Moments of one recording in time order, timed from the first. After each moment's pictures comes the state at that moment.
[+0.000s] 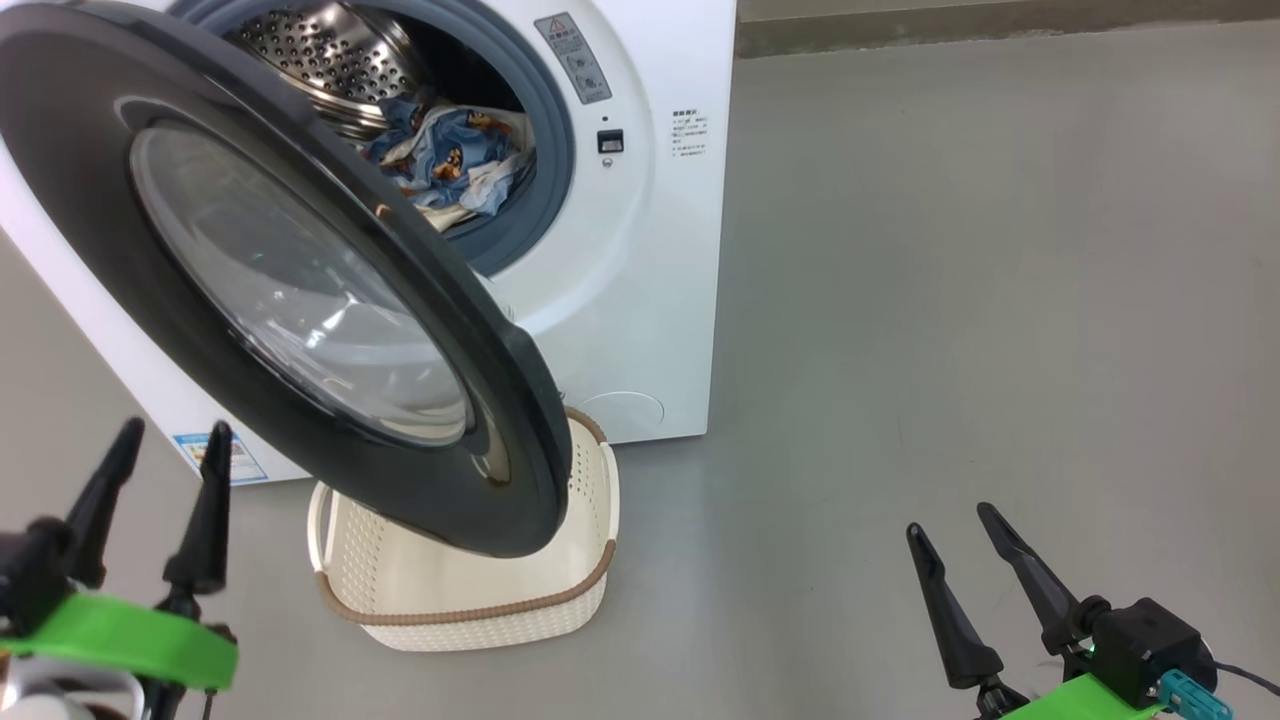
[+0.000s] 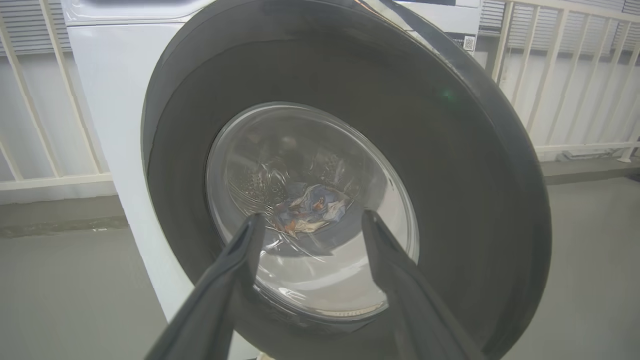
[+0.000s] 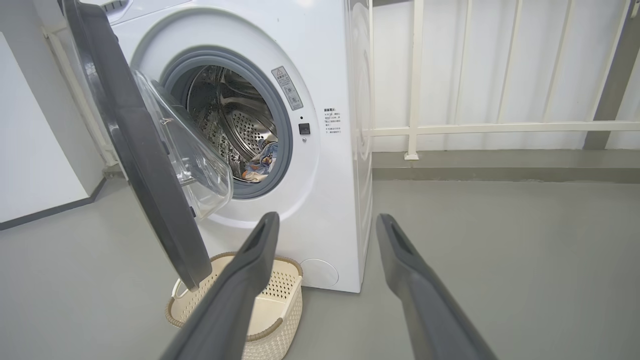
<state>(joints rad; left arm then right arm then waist) -0.18 0.45 -0.21 0.12 -0.59 -0.03 -0.26 0.04 -0.14 0.12 0.04 0.26 0.13 -0.25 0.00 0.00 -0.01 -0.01</state>
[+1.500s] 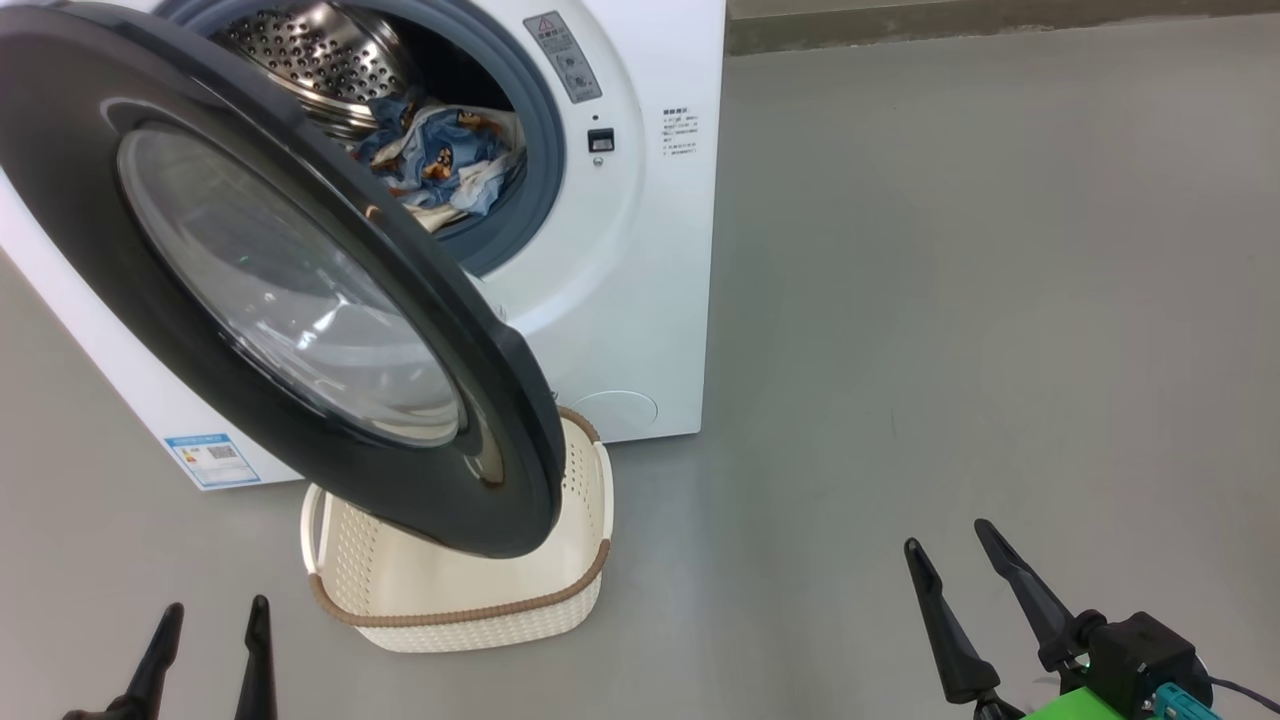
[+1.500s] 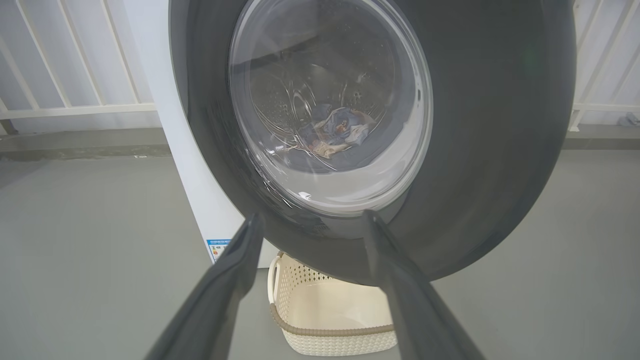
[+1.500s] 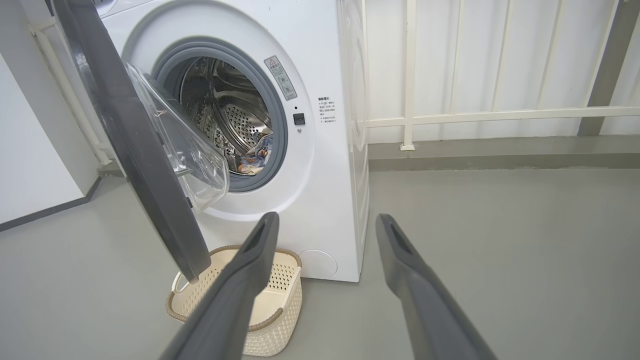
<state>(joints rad) 0.12 0.24 -0.05 0.06 -0.34 0.06 -0.26 0.06 -0.12 0.12 0.04 0.26 0.13 -0.25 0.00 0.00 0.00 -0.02</state>
